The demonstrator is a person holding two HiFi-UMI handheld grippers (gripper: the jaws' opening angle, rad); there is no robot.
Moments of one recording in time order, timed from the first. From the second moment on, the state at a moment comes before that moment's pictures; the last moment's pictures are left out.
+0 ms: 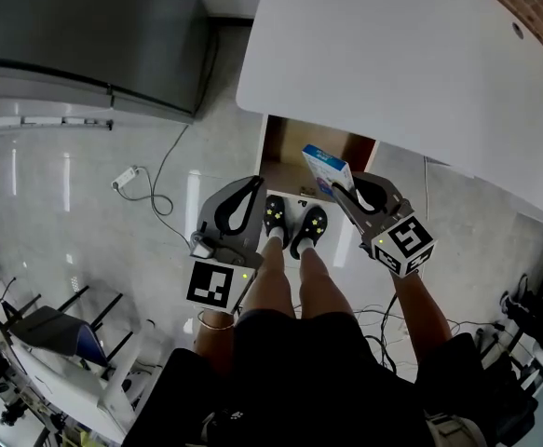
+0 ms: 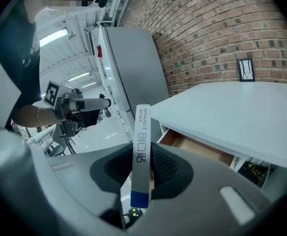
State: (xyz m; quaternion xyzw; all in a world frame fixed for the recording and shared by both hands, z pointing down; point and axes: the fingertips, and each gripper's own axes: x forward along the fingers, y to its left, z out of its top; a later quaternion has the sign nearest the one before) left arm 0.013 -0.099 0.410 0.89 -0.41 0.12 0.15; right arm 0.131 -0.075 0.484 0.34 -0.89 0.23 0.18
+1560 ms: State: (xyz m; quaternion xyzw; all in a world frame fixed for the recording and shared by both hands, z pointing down) left arm -0.012 -0.105 0.480 0.87 -0.45 0.12 0.19; right arm 0.111 -0.069 0.596 0.28 -0.89 0.25 0.28
